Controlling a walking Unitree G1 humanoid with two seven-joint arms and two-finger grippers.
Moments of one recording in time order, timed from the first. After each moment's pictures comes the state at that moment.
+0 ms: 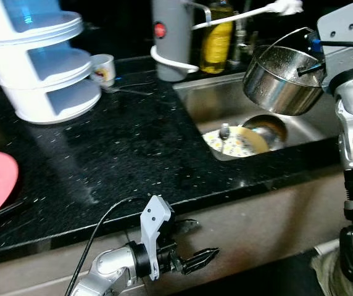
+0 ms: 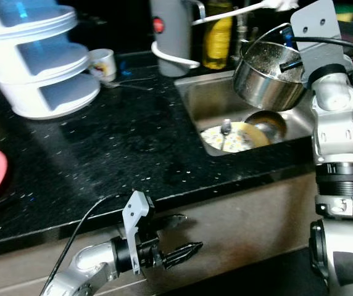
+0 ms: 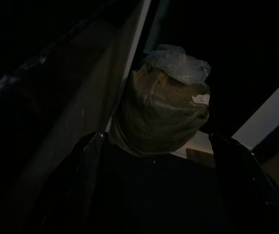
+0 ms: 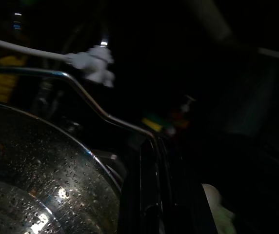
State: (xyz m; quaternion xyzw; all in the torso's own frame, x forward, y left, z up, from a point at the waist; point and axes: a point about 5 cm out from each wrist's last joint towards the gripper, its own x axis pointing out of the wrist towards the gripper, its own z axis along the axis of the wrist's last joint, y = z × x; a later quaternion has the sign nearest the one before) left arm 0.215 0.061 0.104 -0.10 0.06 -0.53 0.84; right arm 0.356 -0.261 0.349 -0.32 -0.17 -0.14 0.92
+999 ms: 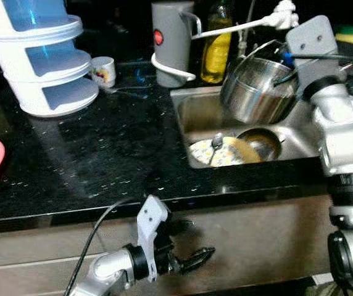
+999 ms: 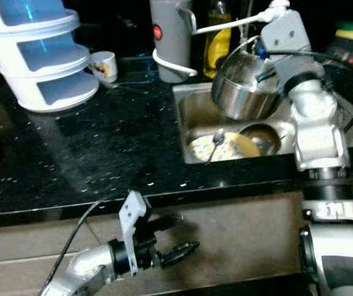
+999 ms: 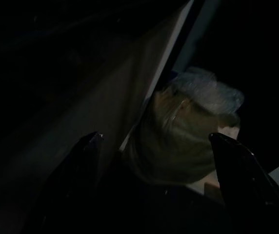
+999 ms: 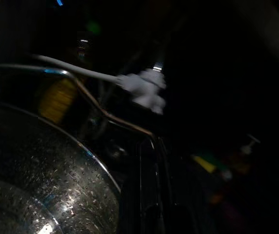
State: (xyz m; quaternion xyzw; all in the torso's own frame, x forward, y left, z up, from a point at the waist) left arm 0.211 0.059 0.101 -0.11 0.07 -0.52 0.84; right arm 0.366 -0.225 0.331 -0.33 -0.16 -0.05 0.93
